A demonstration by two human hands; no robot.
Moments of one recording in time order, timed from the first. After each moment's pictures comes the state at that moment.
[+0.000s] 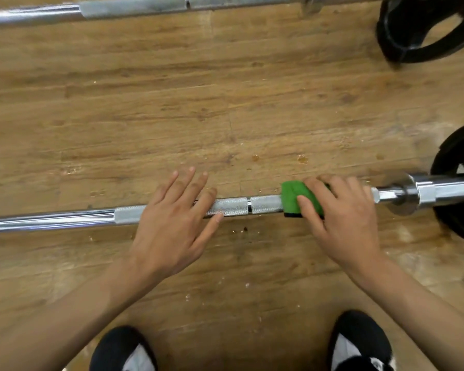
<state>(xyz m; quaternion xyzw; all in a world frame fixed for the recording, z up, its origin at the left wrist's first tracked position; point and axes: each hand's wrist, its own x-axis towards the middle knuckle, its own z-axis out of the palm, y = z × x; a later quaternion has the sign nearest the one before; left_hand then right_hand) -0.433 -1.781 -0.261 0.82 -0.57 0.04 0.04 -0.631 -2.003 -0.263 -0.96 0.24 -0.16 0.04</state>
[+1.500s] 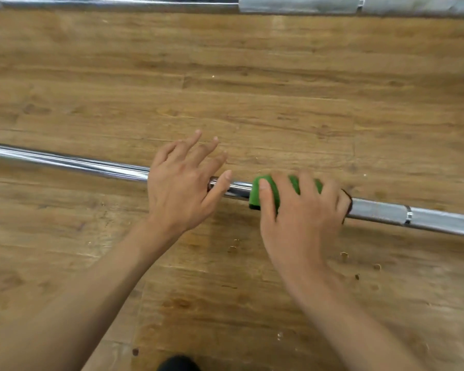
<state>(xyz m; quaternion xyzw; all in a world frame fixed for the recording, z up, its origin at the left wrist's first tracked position) -0.268 -1.687 -0.278 0.88 -0.43 0.17 0.08 -0.406 -1.829 -0.263 -0.92 0.32 -0.20 0.10</state>
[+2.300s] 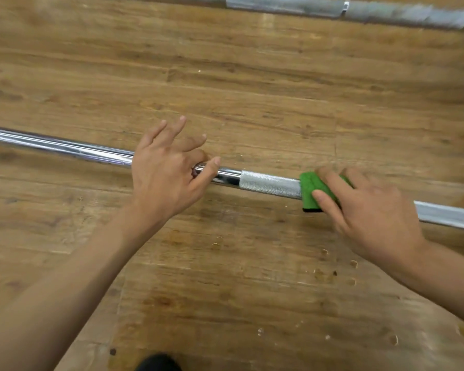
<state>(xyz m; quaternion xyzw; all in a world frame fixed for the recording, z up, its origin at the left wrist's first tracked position) -0.251 -1.697 -0.291 0.88 -0.41 0.20 0.13 -0.458 -1.953 -0.245 -0.99 0.12 -0.03 0.01</state>
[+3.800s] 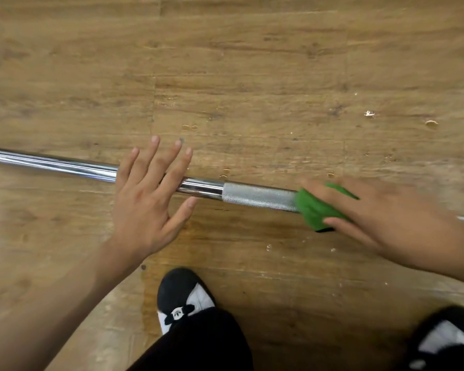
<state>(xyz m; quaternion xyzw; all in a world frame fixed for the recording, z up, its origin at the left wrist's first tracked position) -0.382 -1.590 -0.269 0.89 -0.44 0.07 0.08 -0.563 -1.923 -0.230 -0.98 -0.11 0.13 0.12</state>
